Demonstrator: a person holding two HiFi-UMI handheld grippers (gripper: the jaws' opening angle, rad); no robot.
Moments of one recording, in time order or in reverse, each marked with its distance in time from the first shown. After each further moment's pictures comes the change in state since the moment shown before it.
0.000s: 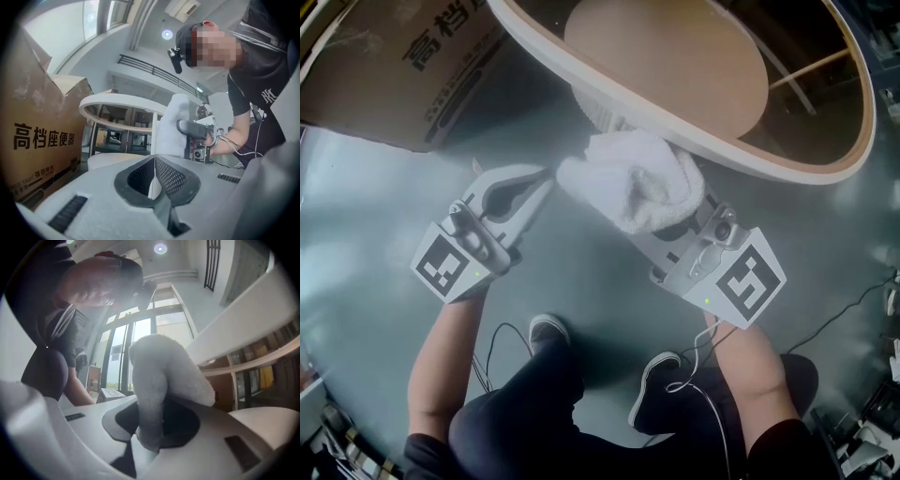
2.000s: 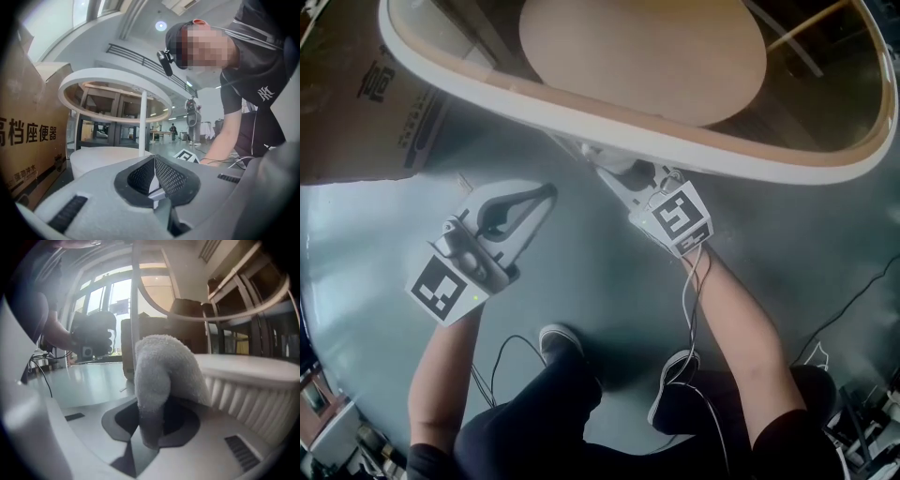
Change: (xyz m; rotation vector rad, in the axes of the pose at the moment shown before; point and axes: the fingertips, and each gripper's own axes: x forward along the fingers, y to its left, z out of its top) left arm 0.023 -0.017 0.000 0.005 0.075 -0.168; right arm -0.028 -0.068 -0.209 0.066 0.483 -0.241
